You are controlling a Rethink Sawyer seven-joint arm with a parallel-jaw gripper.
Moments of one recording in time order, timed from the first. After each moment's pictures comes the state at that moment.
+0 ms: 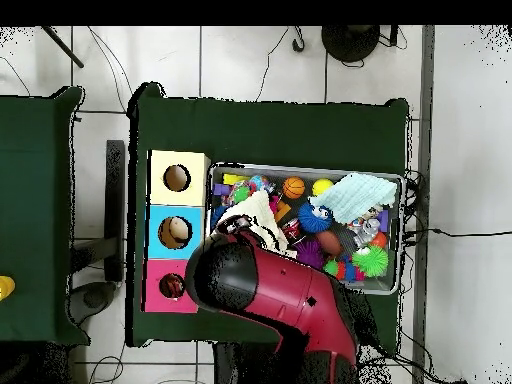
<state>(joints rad) 0.02 -0.89 -0.30 1.80 0.16 0.57 2.41</state>
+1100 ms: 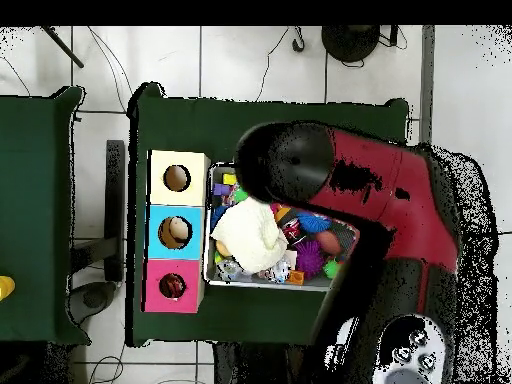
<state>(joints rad) -0.12 -0.75 -0.27 1.20 0.00 1.03 2.41</state>
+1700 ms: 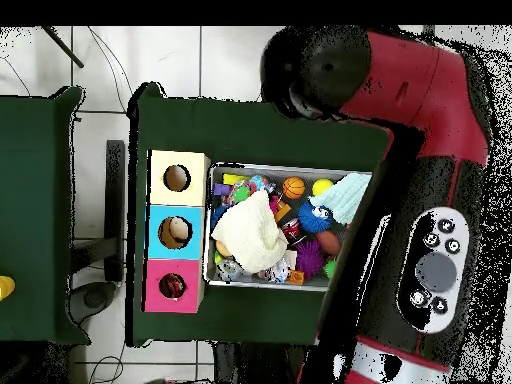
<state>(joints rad) -0.22 -0.49 -0.18 0.72 -0.03 1.13 2.40</state>
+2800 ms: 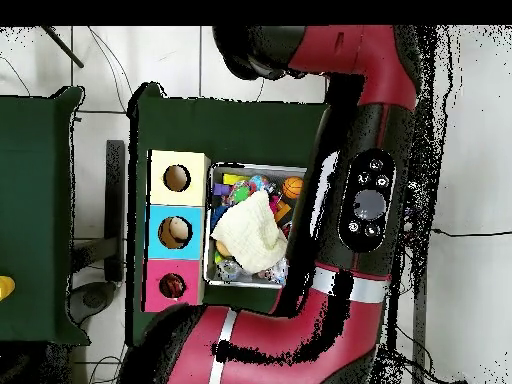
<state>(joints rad) -0.17 -0.21 -0.14 0.26 -0.03 1.23 2.40</state>
